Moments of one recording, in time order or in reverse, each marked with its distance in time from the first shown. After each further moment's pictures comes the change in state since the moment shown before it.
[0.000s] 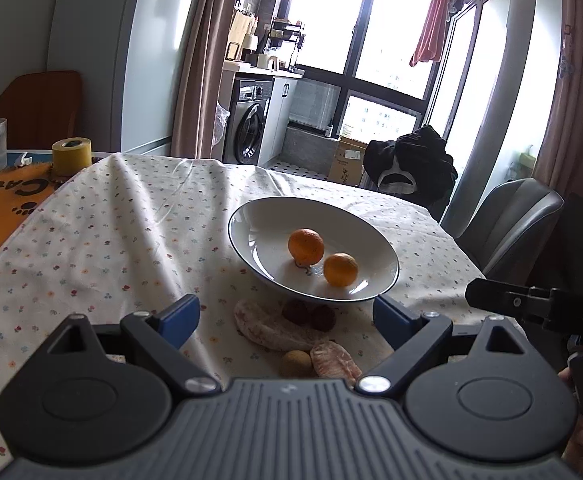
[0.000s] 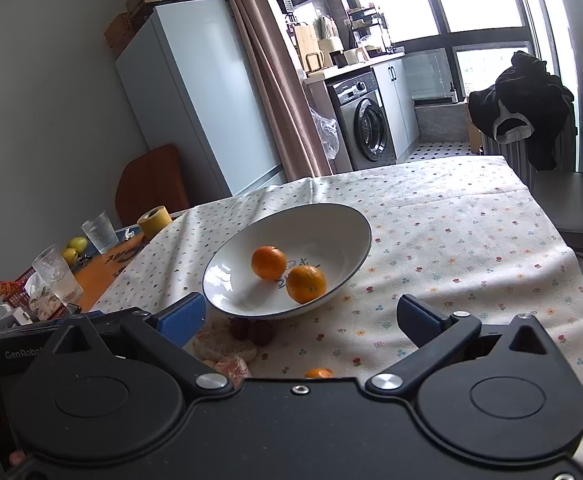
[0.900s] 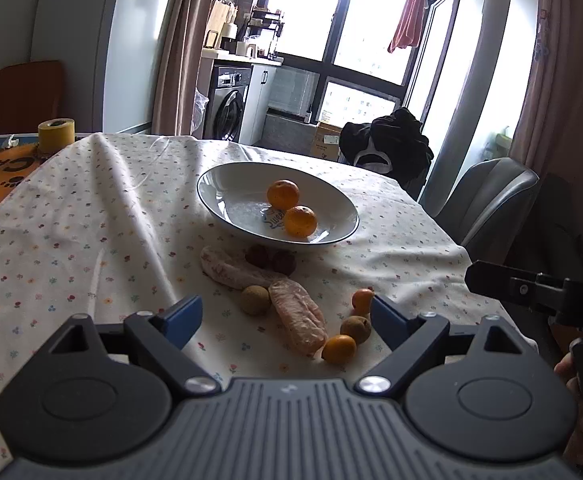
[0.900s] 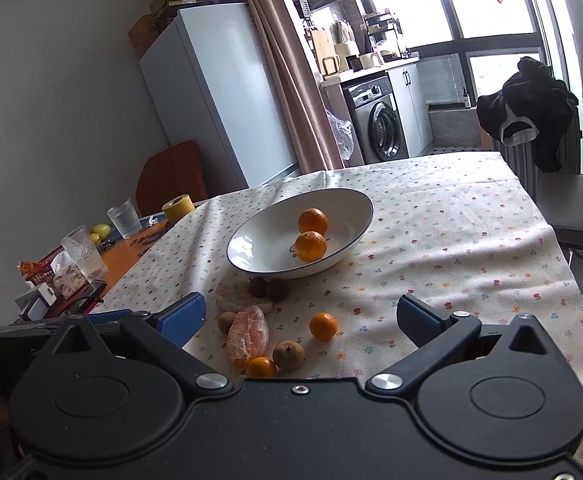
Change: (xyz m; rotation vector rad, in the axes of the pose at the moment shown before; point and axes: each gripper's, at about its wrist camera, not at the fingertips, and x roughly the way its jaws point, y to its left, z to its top) left arm -0.021 -0.020 -0.041 0.022 0.039 -0.056; right arm -0.052 -0.002 -0.033 -0.044 -0.028 0.036
